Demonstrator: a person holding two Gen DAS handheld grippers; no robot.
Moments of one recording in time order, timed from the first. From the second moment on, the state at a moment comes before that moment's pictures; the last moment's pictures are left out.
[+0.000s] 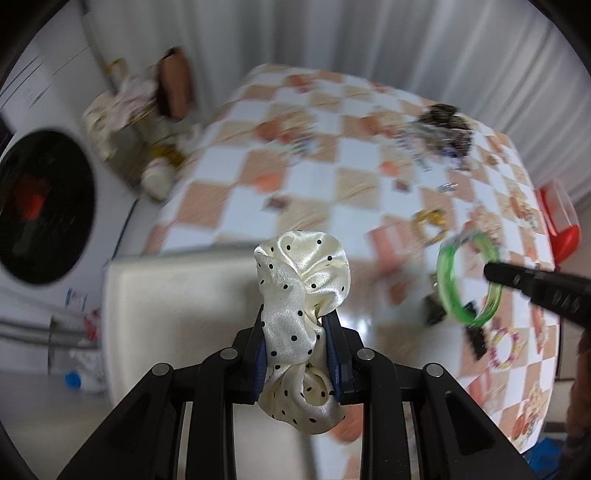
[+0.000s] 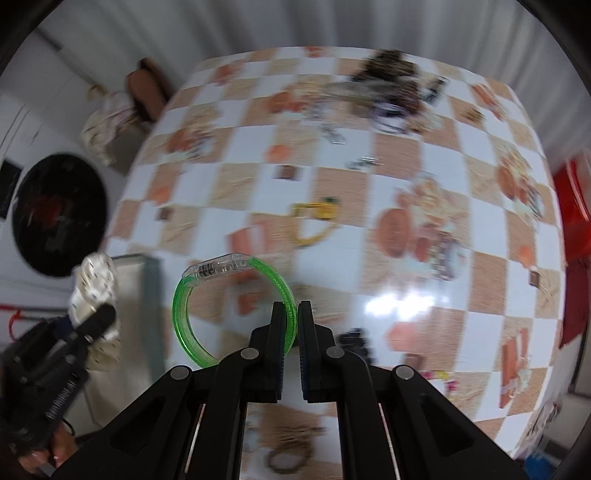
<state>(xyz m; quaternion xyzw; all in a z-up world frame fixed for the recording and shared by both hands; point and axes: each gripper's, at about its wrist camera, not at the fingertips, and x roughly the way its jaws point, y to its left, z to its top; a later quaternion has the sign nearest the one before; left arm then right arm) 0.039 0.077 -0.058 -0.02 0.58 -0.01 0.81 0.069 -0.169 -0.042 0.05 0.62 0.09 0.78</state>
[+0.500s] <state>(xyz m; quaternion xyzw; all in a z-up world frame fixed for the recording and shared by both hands) -0.015 0.177 -0.120 -0.06 0.62 0.10 0.77 0.067 0.012 -0.067 -0.03 0.62 0.21 0.75</state>
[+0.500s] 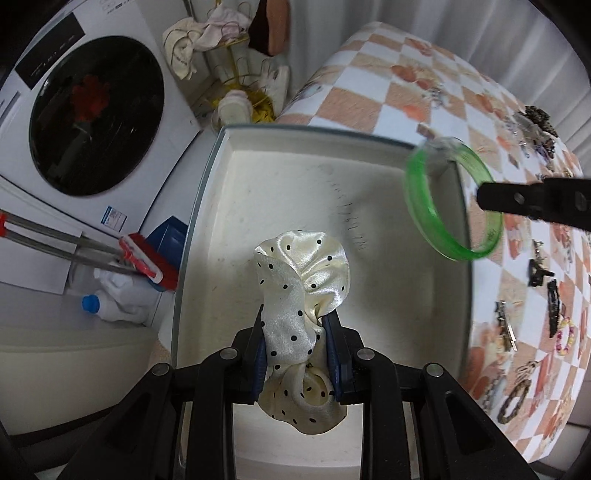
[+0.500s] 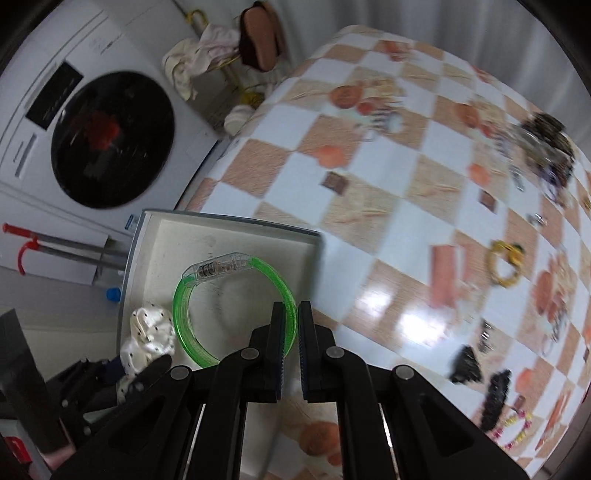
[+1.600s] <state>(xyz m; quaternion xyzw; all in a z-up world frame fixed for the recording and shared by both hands) -0.015 0.166 -0.138 -0.04 0.64 0.12 0.76 0.076 0.047 -0.116 -0.04 0.66 0.22 0.72</state>
